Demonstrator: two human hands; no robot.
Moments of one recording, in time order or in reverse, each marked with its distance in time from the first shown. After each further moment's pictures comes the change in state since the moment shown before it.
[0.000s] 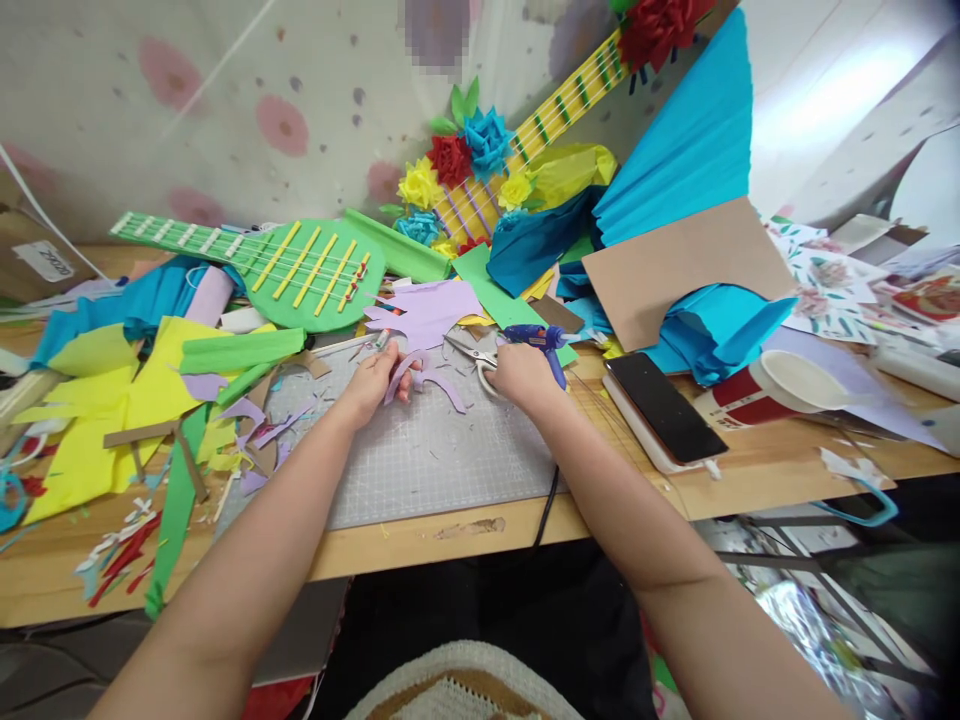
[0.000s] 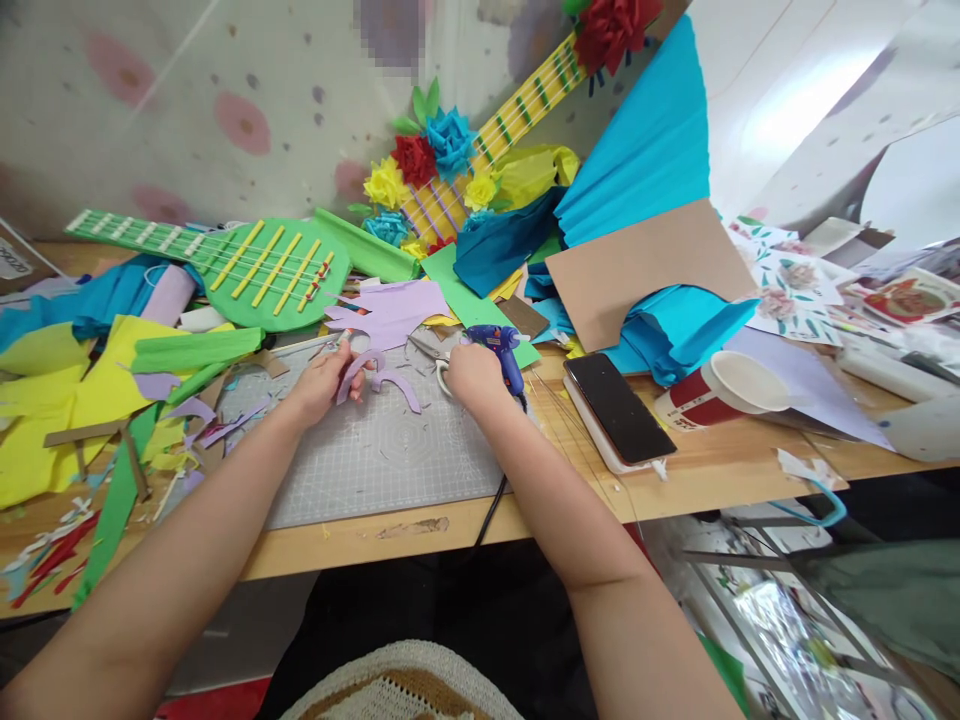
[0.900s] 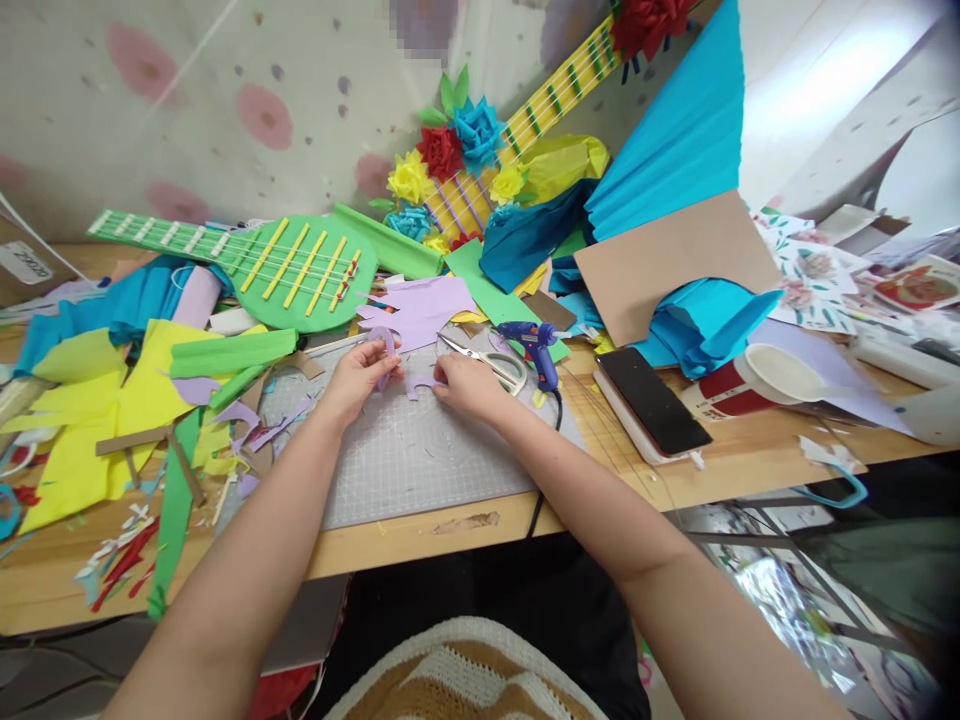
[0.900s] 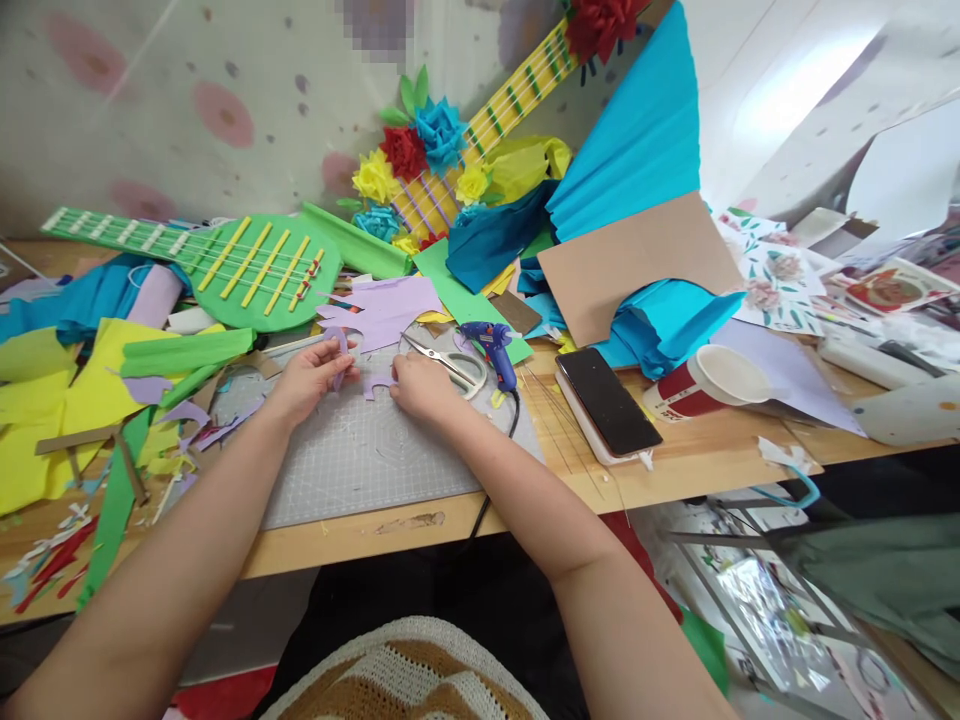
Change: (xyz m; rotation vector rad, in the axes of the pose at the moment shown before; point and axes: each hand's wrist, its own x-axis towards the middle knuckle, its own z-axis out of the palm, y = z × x) left_hand 0.009 -0.008 -0.015 -0.080 0.147 0.109; right_hand -0.007 -0.040 0.015 0.284 0.054 -0.311
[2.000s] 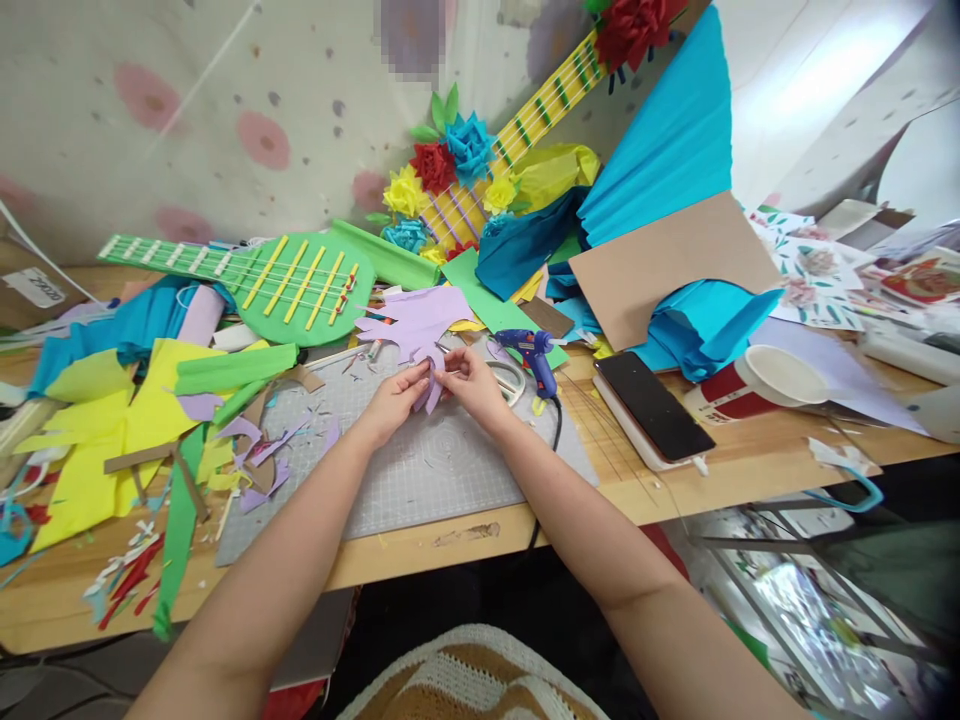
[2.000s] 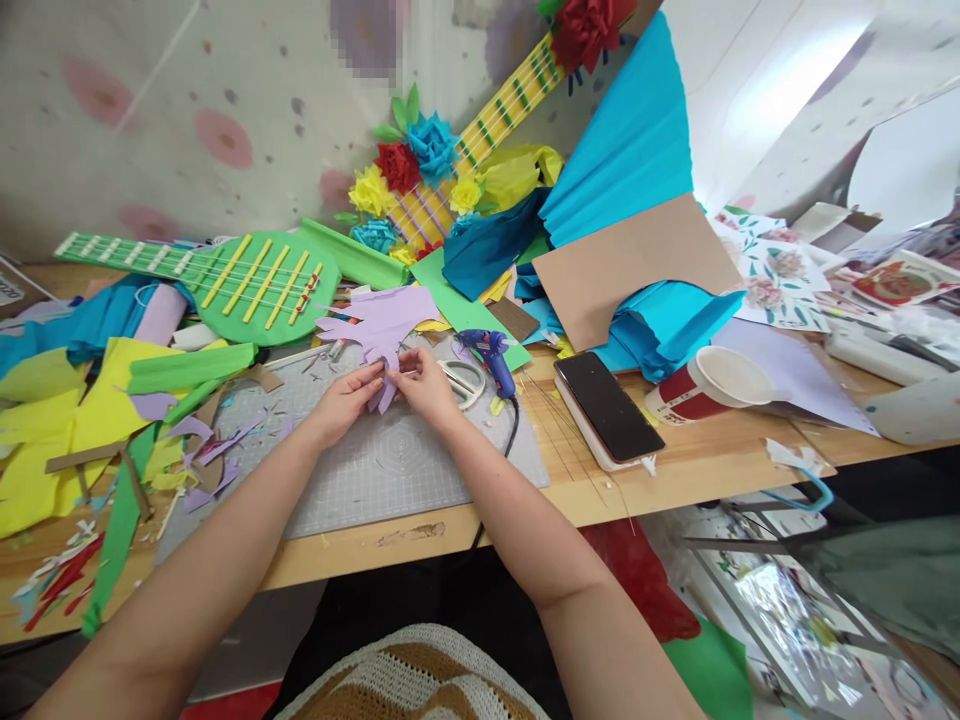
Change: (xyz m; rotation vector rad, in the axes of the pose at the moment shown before) left_hand -0.010 -0.018 0.039 0.017 -0.178 -0.082; right_hand 0.010 0.008 0.022 1.328 0.223 0.238
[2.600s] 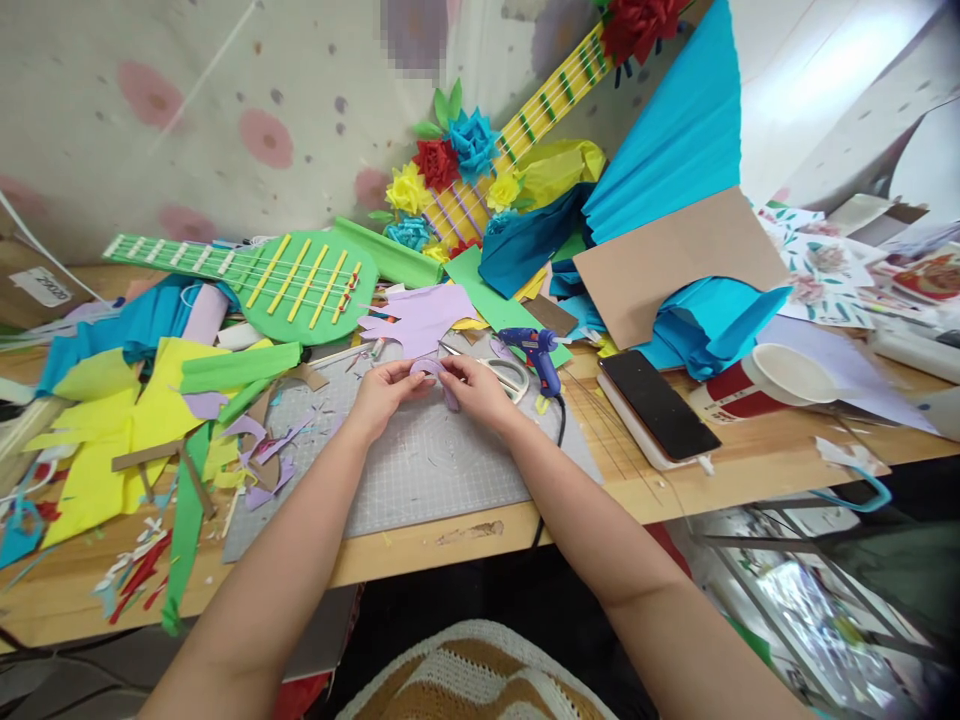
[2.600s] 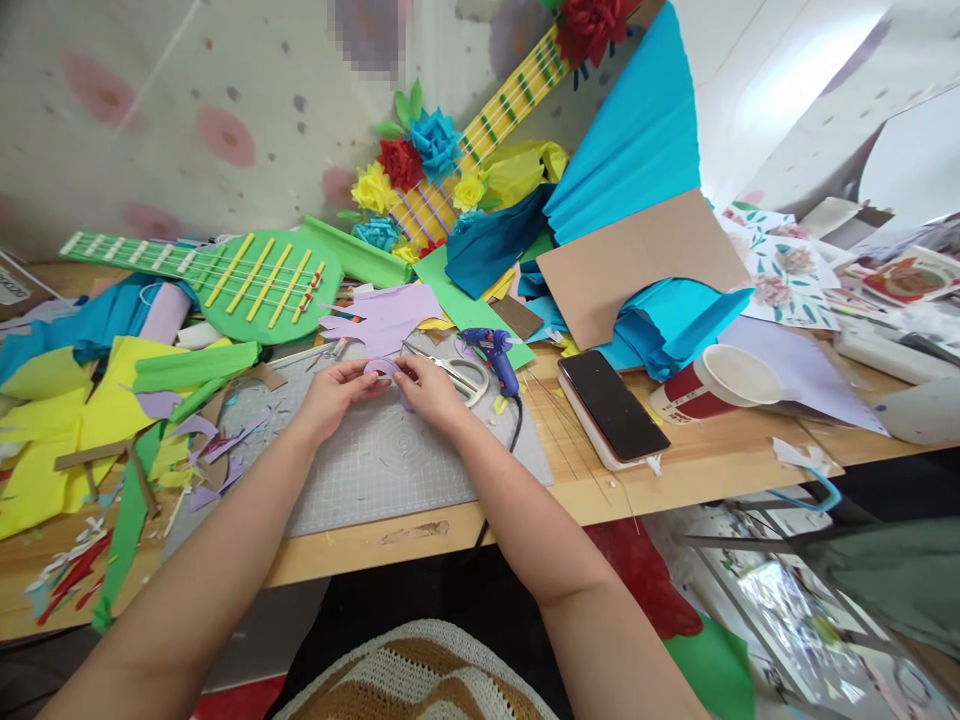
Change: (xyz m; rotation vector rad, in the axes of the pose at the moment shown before) left_hand -0.007 0.019 -0.006 -0.056 0.148 0.007; right_hand -0.004 -0.002 -0.008 -0.538 -0.097 -0.268
